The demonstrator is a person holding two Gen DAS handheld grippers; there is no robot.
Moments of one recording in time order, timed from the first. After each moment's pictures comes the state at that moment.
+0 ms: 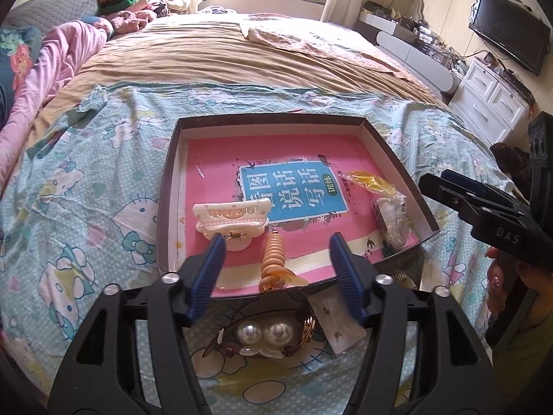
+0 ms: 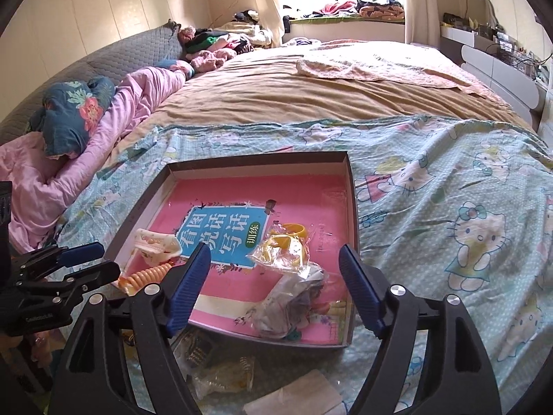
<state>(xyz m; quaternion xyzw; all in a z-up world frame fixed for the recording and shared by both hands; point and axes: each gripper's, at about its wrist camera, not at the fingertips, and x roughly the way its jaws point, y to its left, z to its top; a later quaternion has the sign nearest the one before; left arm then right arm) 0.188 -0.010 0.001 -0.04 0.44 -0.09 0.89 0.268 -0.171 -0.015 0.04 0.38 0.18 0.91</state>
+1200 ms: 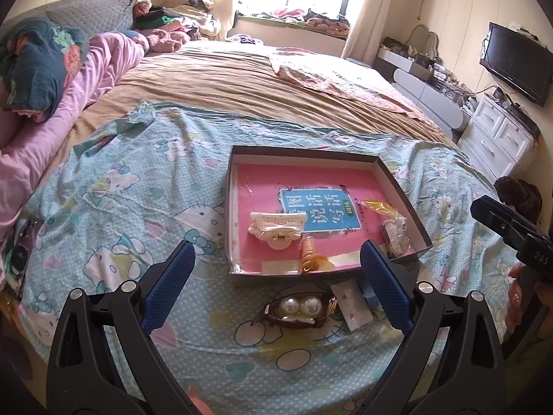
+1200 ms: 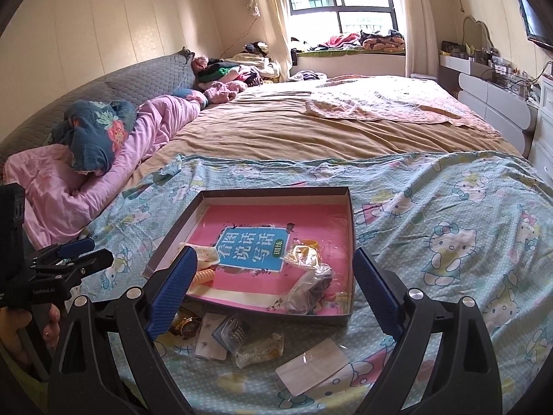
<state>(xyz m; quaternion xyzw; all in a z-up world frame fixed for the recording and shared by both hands) 0.132 0.036 0.040 -0.07 0.38 -0.04 0.92 0.201 -0.173 0.037 0.04 0.33 0.19 0.93</state>
